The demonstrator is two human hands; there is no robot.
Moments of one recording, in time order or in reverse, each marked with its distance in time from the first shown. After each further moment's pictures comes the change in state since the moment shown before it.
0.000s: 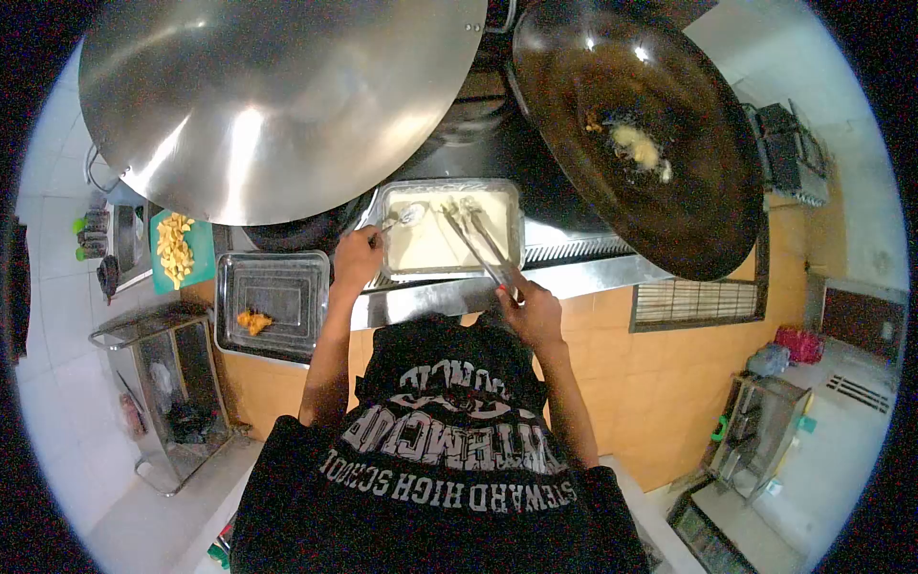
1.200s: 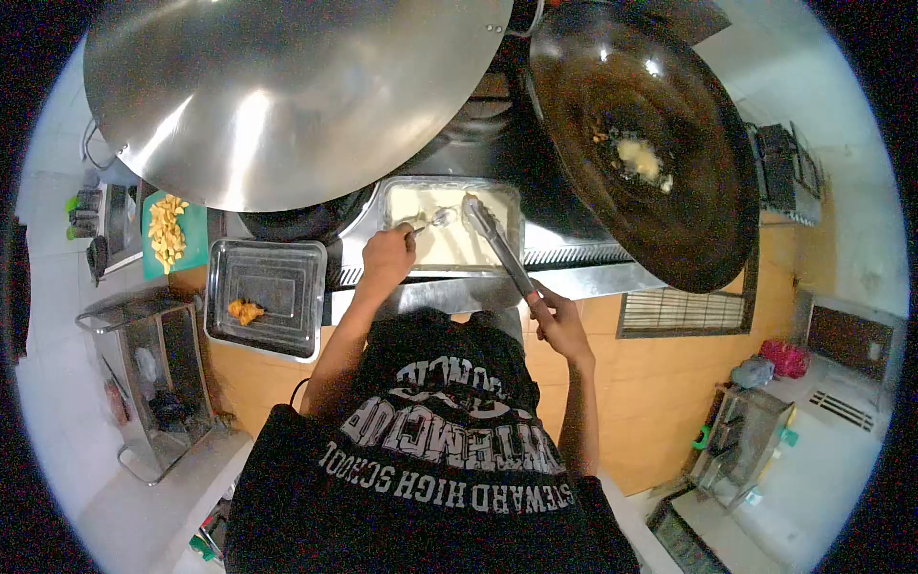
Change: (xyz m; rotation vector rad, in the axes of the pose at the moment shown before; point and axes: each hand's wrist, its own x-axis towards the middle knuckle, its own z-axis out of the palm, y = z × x) left_hand -0.009 0.040 0.026 0.107 -0.123 -0.011; right_hand -0.015 0.020 -0.048 0.660 -0.260 0.306
